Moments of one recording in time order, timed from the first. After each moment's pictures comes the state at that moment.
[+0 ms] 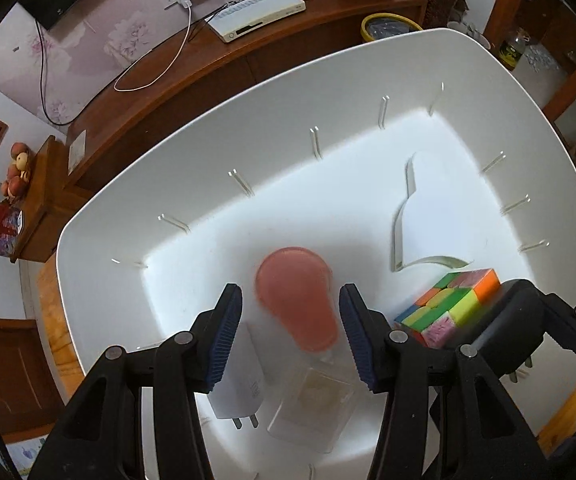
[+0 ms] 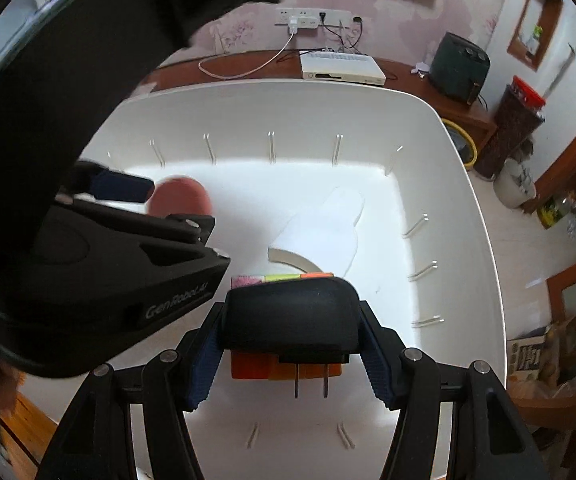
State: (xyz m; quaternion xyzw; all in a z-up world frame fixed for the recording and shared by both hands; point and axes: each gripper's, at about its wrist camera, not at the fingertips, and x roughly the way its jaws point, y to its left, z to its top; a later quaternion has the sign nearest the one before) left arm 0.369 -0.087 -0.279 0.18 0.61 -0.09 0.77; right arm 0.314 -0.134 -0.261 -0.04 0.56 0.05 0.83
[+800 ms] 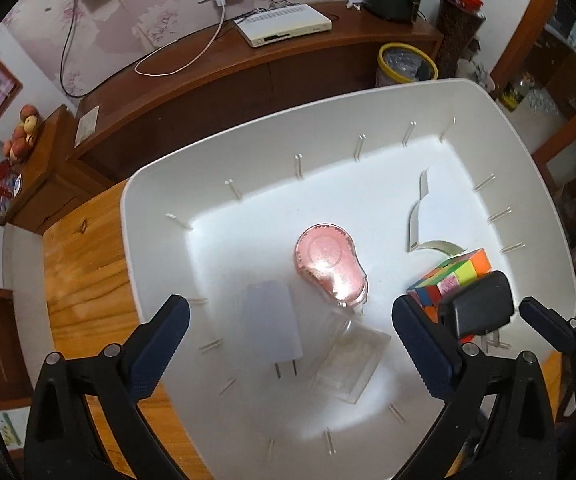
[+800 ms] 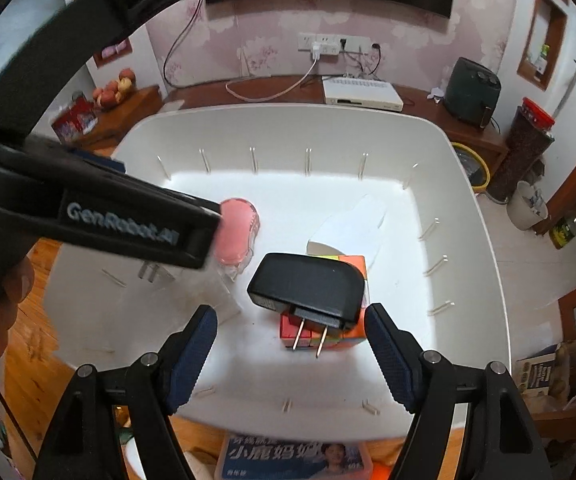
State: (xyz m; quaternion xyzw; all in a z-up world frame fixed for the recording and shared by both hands) left arm 0.352 -0.027 -0.242 0.10 0.60 -0.09 0.79; right arm 0.278 -0.129 -0.233 -0.02 0.51 0.09 0.86
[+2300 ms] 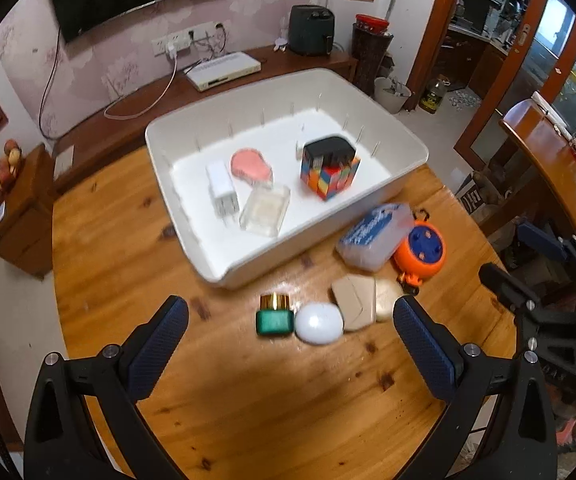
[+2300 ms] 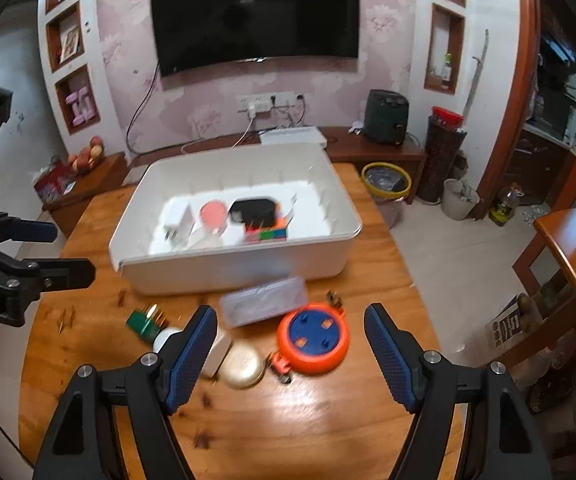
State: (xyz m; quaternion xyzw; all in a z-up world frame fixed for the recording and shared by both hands) left arm 0.154 0.012 -0.178 0.10 0.52 -0.20 0.82; right arm 0.085 -0.156 -0.168 0.02 0.42 -0.02 0.91
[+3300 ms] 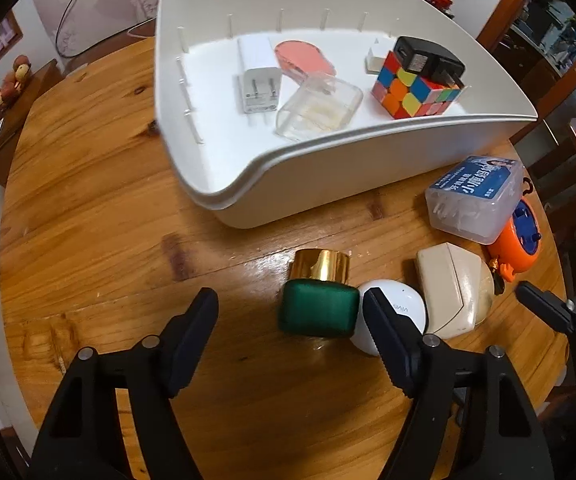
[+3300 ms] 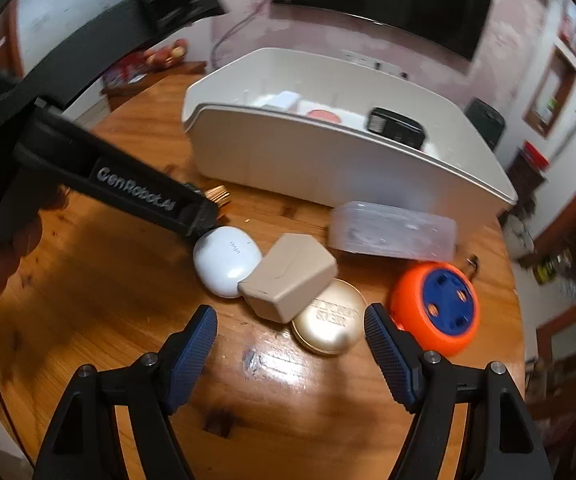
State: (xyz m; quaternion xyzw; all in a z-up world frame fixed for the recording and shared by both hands) left arm 0.181 0.026 -0.296 0.04 0.59 -0.15 0.79; right arm 0.091 -0.078 -0.269 -0.14 0.46 0.12 0.87
